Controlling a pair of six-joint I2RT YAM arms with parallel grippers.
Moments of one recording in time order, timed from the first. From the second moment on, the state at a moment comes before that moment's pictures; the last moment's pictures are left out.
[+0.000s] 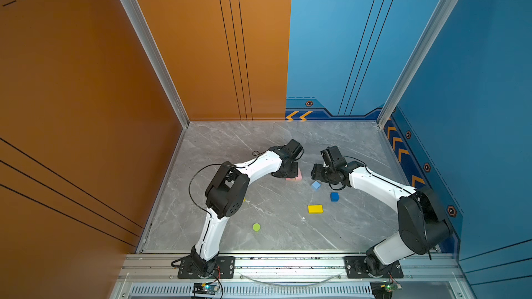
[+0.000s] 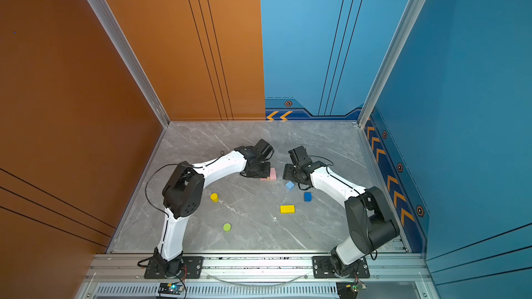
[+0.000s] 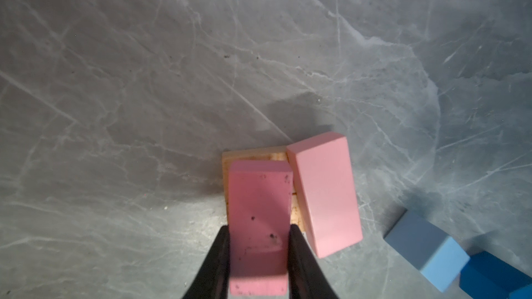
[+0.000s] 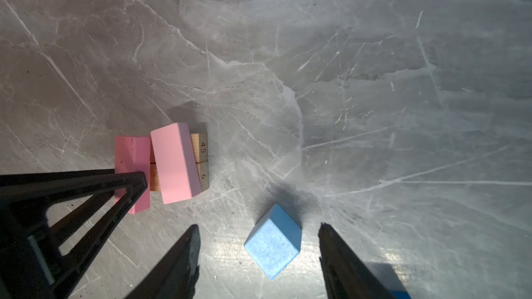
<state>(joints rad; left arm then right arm) -0.71 2.12 1.65 -0.72 -0.02 -0.65 0.44 1.56 0.98 -0.43 0.02 0.61</state>
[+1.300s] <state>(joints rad) -0.71 2.14 1.70 -0.74 -0.02 -0.65 0.44 1.56 0.97 -0.43 0.02 0.61</state>
